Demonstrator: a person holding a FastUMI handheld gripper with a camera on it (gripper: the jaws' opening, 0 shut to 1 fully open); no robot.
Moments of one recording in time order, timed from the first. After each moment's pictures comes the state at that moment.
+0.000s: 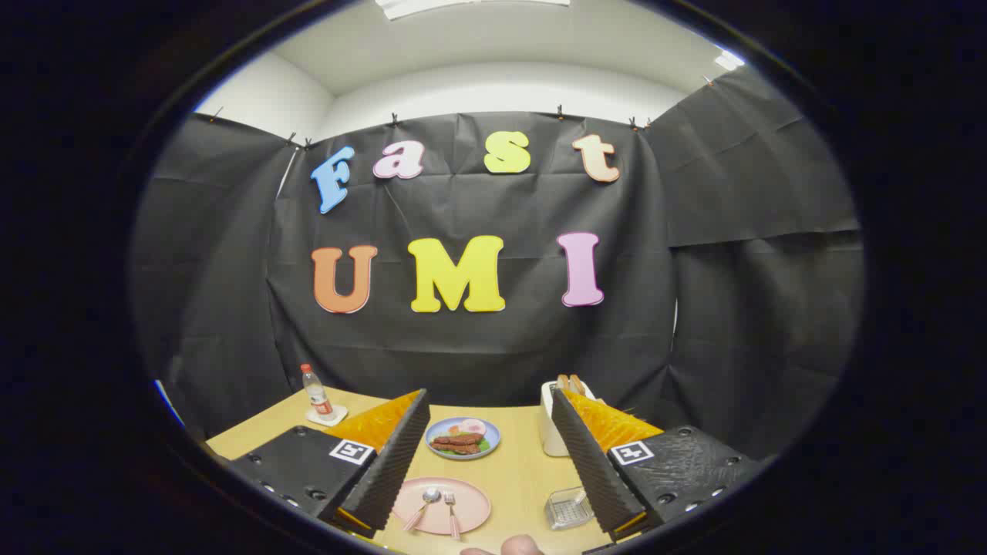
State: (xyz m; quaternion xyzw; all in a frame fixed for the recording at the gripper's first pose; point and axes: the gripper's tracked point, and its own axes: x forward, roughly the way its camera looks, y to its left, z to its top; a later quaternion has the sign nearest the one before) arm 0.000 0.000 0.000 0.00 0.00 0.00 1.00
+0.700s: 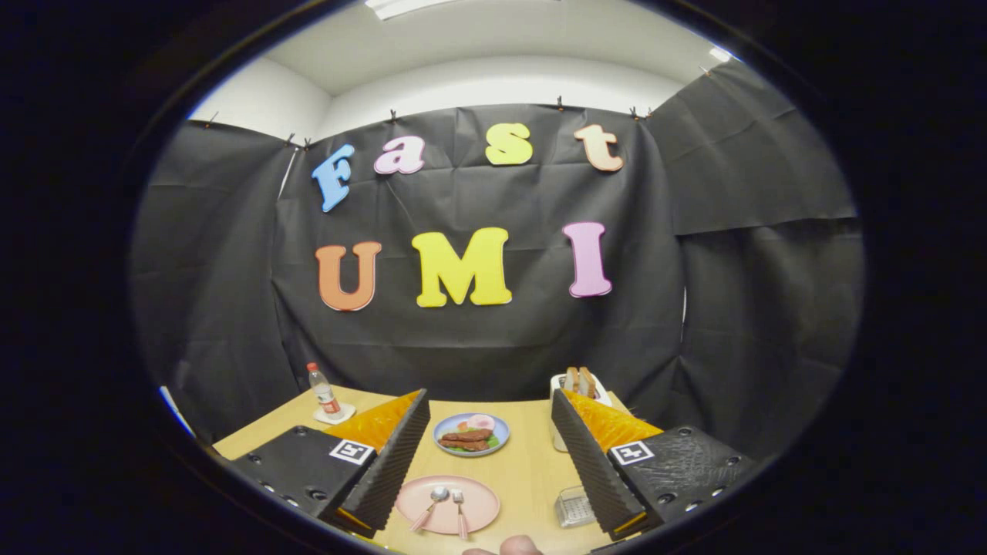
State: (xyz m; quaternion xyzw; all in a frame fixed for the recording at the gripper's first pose) arm 0.012 0.006 -0.012 0.01 0.01 0.01 1.00
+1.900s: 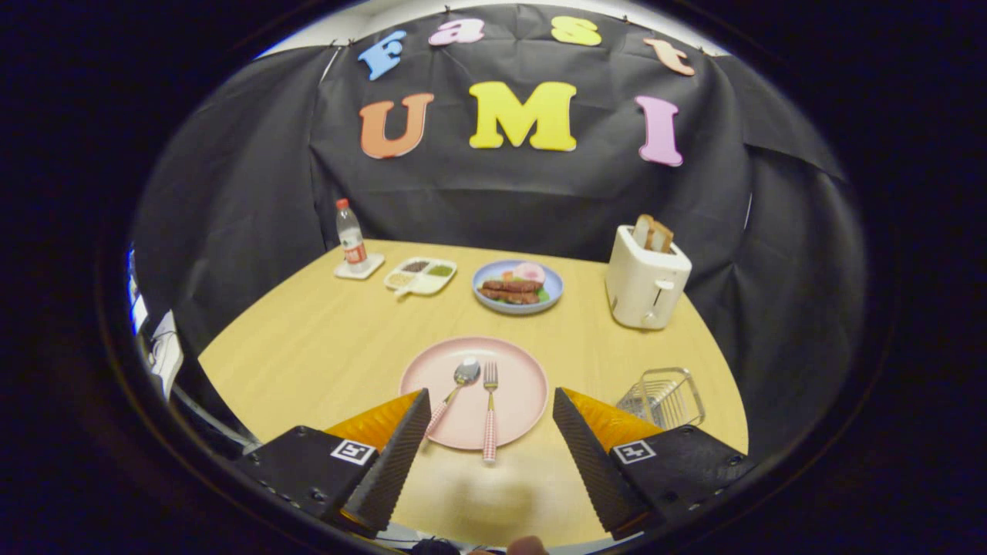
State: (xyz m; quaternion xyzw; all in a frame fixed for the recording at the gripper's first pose) arm 0.027 0.057 -0.269 -0.07 0.29 0.08 0.95
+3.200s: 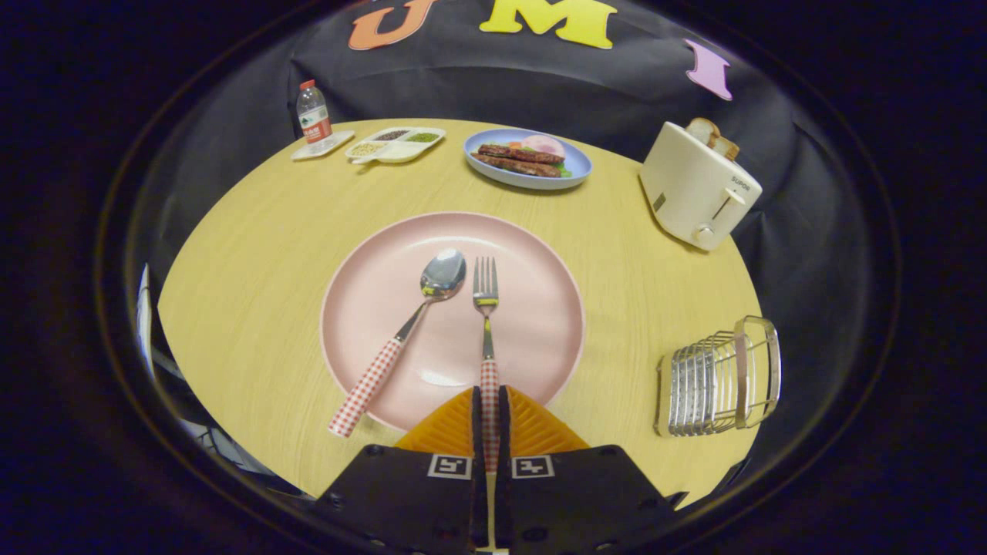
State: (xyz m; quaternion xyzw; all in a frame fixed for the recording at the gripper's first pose) arm 0.059 0.046 -0.375 -0.12 0.47 0.05 0.87
